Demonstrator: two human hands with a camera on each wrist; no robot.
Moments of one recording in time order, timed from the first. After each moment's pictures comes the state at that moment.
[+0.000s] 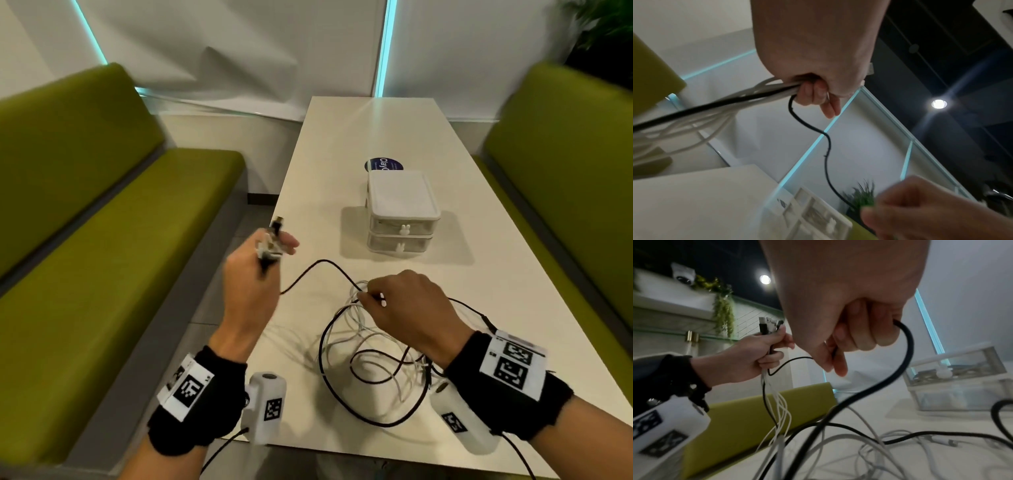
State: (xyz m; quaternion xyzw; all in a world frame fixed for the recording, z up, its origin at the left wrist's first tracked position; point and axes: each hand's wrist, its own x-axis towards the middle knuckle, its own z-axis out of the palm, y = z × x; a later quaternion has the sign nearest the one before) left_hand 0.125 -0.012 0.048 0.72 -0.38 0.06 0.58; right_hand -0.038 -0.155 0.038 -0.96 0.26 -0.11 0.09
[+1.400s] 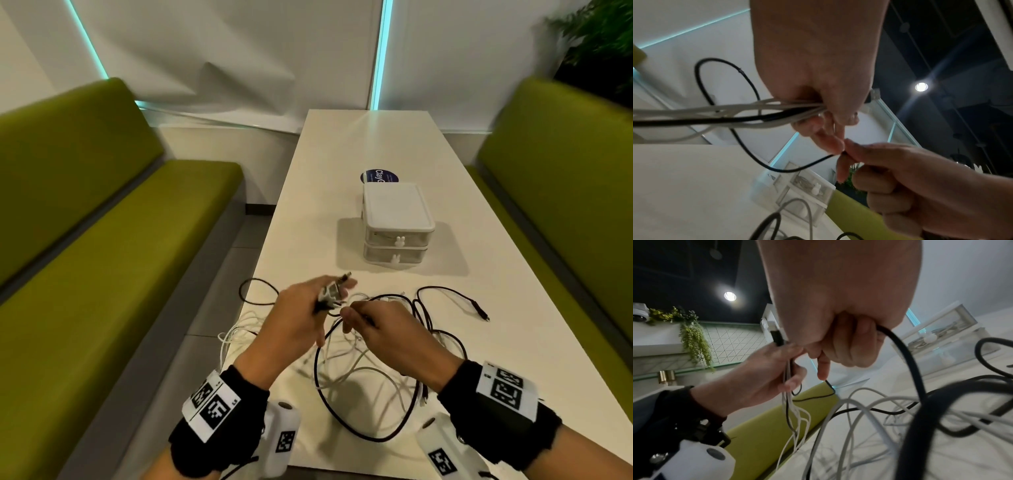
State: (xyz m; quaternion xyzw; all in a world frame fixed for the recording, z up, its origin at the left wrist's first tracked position) left_hand 0.099 -0.036 0.032 0.72 -0.50 -0.17 0.44; right_hand -0.037 -0.150 0.023 -0.92 0.20 -0.10 0.32
